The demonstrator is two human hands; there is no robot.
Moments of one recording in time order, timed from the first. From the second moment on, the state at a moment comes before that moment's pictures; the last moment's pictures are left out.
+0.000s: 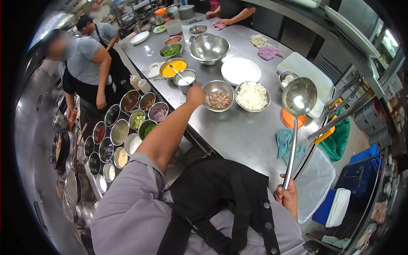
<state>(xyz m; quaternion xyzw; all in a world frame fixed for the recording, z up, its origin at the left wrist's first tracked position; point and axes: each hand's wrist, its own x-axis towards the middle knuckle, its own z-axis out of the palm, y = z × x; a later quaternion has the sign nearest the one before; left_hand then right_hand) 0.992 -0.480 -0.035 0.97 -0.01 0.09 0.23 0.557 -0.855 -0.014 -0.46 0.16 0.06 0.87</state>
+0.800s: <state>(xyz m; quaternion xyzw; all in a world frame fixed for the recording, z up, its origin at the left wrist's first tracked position) 0.774 -0.305 -0.019 0.55 0.26 0.07 0.79 0.824 -0.657 0.079 -0.47 -0.11 0.34 0.80</state>
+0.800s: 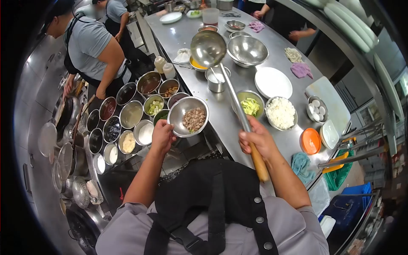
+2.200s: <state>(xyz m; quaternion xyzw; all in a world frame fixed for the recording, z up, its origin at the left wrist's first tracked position) 0.845 -0.192 -0.013 0.41 0.24 0.15 0.86 0.979 -0.561 0.084 -0.24 0.10 0.45 0.85</state>
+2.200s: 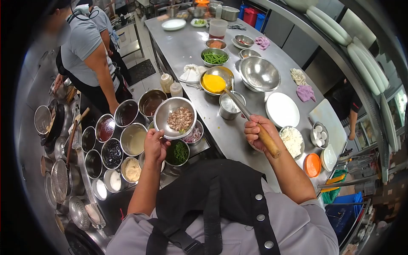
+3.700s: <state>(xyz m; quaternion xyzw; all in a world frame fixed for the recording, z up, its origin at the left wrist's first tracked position) 0.879 -0.195 -0.033 0.43 0.25 0.13 0.86 0.969 -0.552 0.135 -0.14 0.04 0.46 0.88</state>
